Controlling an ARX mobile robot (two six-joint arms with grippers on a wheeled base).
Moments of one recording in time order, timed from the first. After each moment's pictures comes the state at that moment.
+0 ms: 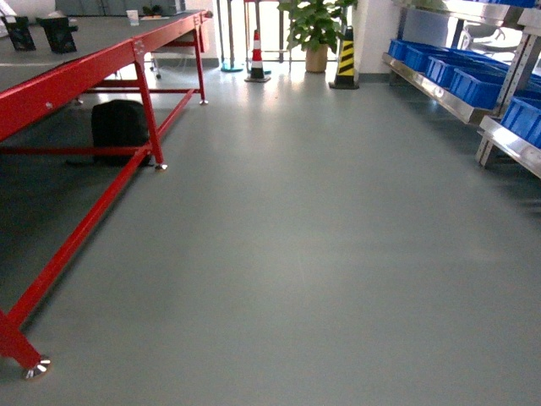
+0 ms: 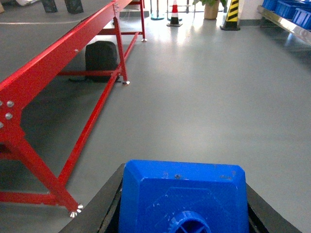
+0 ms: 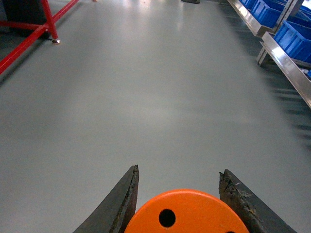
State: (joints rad) left arm 0.10 1.06 0.36 0.54 0.02 0.08; right arm 0.21 1.01 0.21 0.47 0.22 -0.02
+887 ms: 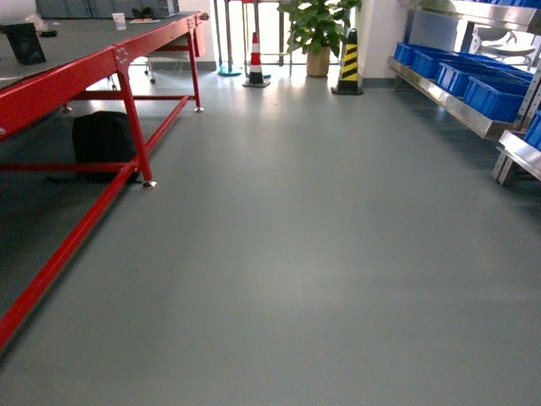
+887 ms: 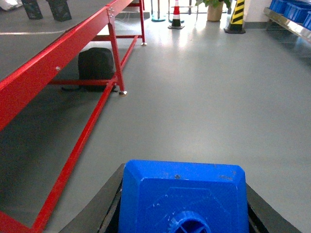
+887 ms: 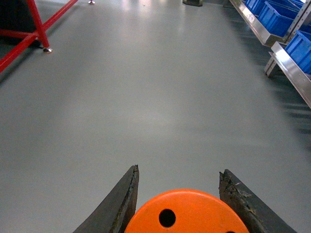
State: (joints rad) left arm 0.10 1.06 0.36 0.54 0.02 0.08; right arm 0.21 1.01 0.21 0.47 0.22 -0.02
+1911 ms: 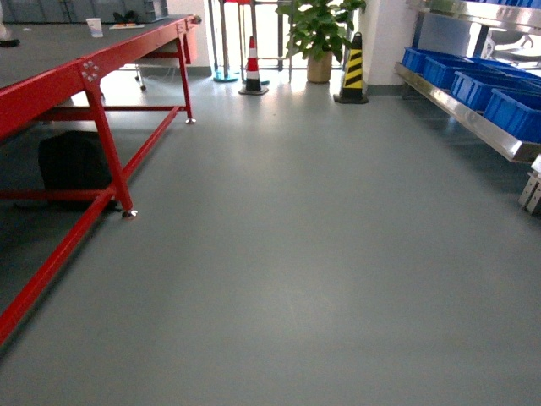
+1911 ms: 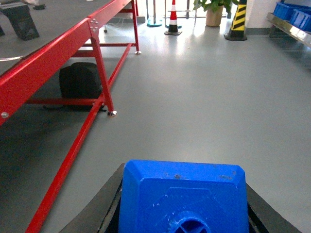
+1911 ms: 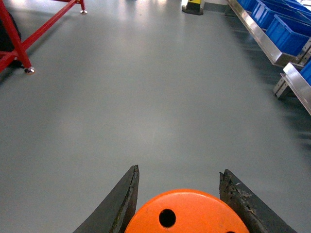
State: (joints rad) left arm 0.10 1.06 0.36 0.54 0.02 0.08; right arm 0.21 1.01 0.21 0.47 0.22 -0.02
